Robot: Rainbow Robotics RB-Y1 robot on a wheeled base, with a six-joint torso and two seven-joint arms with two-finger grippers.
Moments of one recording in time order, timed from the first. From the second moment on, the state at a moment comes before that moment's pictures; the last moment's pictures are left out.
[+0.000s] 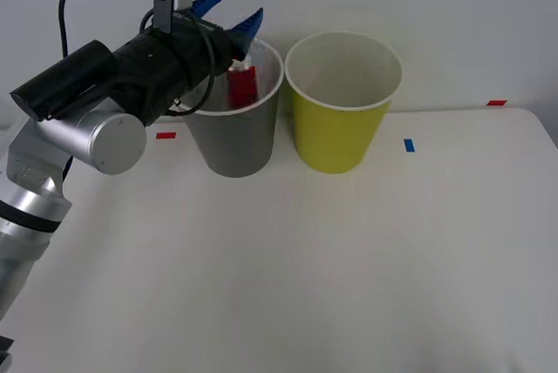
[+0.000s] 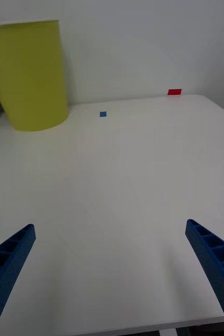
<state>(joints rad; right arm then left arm) 1.20 -0.10 0.01 -1.90 0.31 -0.80 1.06 -0.54 0.51 -0.26 -1.73 0.76 0.33 -1.74</state>
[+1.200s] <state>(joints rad) 1.20 -0.10 0.01 -1.90 0.31 -0.80 1.06 0.14 0.63 0.06 -2.28 0.78 0.33 -1.72</state>
